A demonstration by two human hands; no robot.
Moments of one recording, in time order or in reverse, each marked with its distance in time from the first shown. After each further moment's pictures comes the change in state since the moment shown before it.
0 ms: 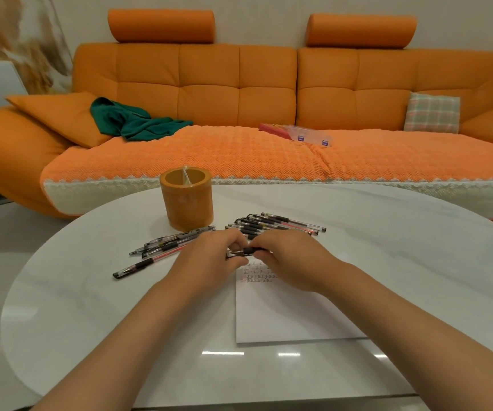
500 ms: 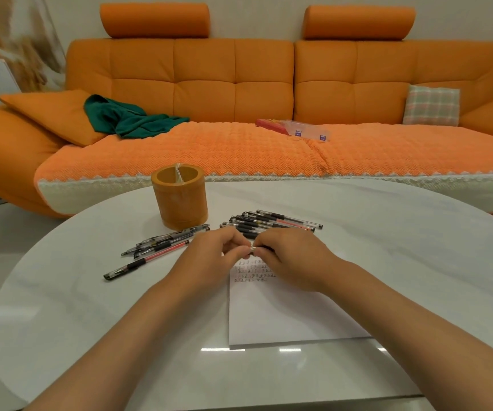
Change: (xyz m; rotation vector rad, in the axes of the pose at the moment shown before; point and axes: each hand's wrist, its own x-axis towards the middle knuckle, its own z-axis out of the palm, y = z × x) left_hand 0.004 0.005 0.012 -0.269 0.031 -0.026; right_hand -0.006 0.013 0.003 0.003 0.057 0.010
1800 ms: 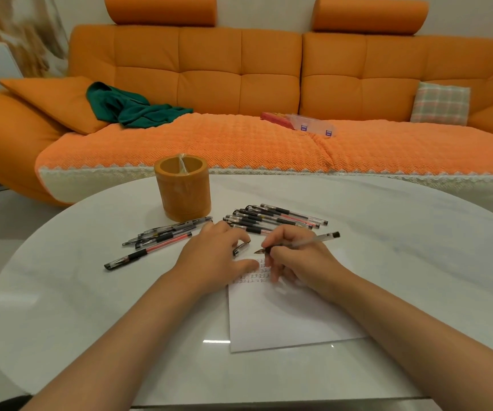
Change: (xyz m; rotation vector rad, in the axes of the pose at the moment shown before) left_hand 0.009 -0.008 0.006 0.530 -0.147 -0.091; right_hand -0.014 -0.005 0.012 1.128 0.040 0.405
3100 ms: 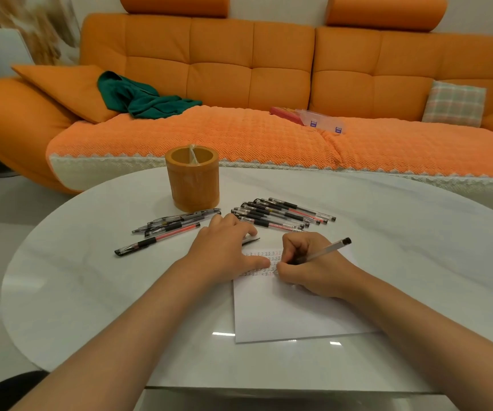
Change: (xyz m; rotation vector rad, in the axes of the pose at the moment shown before) left_hand 0.001 0.003 0.003 0.012 -0.058 -0.035; right_hand -0.010 0.006 -0.006 -0.331 -0.069 -0.080
